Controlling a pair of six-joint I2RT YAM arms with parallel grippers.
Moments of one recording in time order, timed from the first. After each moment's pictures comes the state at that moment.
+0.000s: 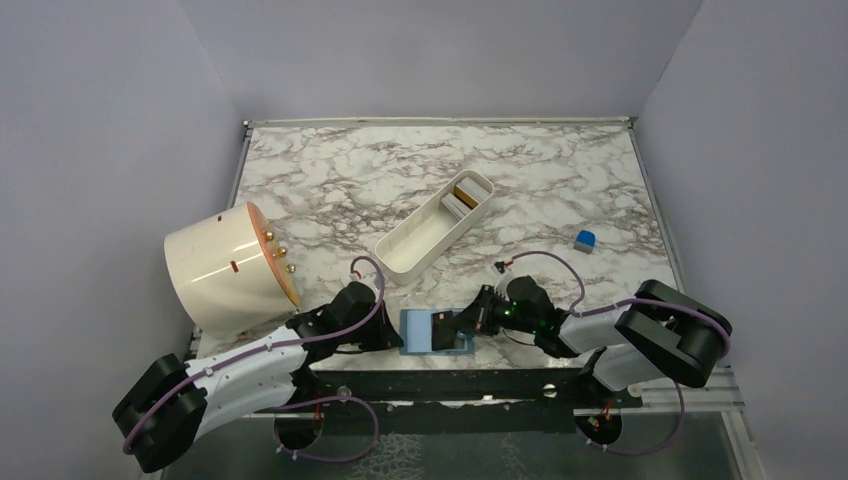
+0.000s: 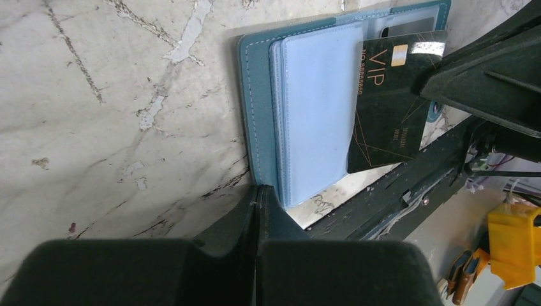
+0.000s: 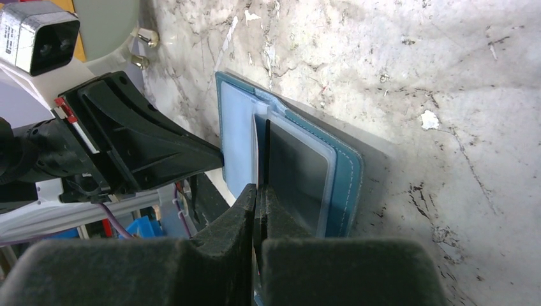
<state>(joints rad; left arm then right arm) -0.83 0.88 0.21 -0.16 0.18 -0.91 0.86 1.42 0.17 0.77 -0.25 1.13</state>
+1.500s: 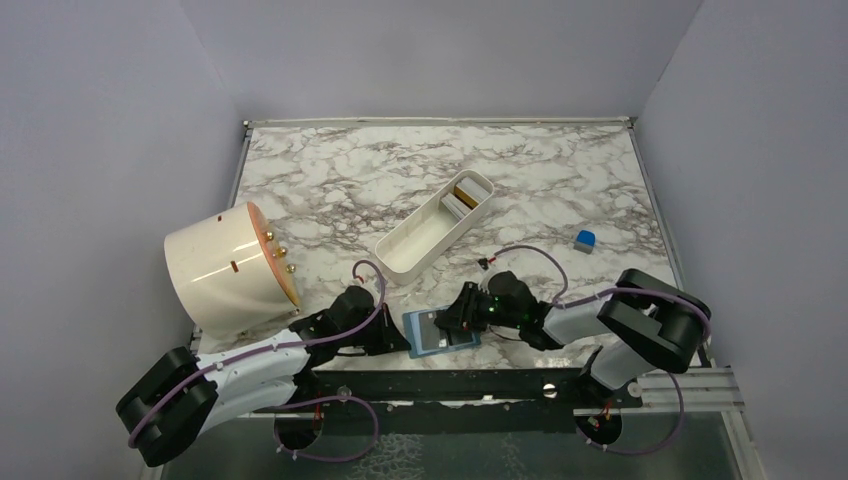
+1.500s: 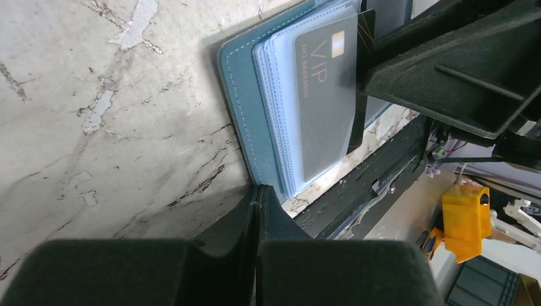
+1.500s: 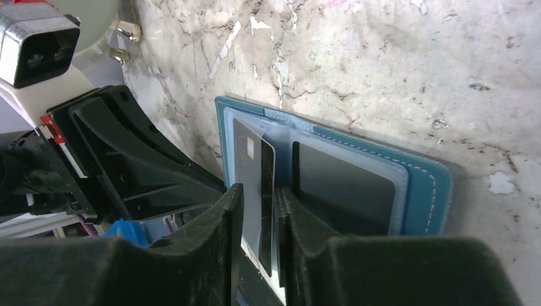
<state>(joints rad) -0.83 0.93 0.14 0.04 0.28 -1.00 0.91 1.56 0.28 0.76 -0.22 1.10</state>
